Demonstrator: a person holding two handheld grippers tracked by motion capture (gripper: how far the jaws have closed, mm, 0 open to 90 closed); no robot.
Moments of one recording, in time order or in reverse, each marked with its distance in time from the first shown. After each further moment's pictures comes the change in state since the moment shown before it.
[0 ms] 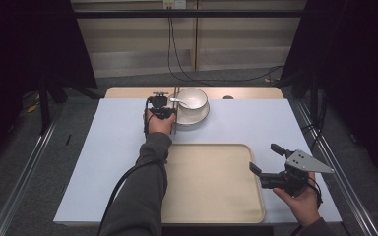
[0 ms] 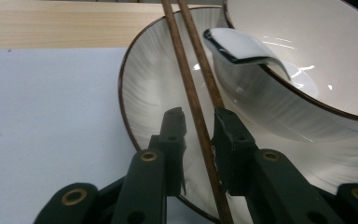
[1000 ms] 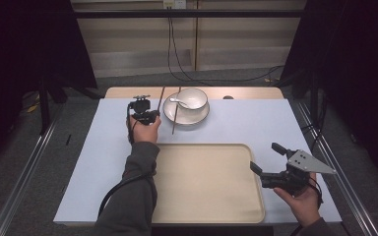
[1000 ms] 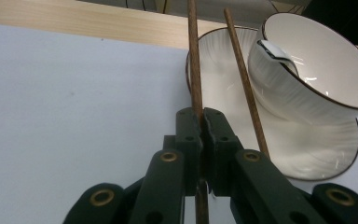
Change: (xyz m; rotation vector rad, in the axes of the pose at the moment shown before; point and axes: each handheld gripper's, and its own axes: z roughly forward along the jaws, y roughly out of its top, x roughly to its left) left arm 0.024 -0.014 -0.063 -0.061 0.054 -0.113; right arm 0.000 0.001 -0.002 -0.021 0.001 0.001
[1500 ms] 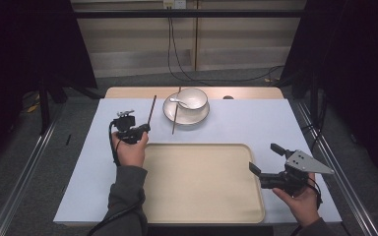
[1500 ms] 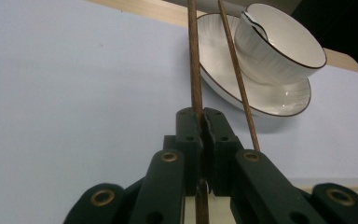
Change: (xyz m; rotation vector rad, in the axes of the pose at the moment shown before) left arm 0.016 -0.041 -0.075 -0.021 -0.059 -0.085; right arm 0.002 -0.001 0.002 0.008 0.003 -0.010
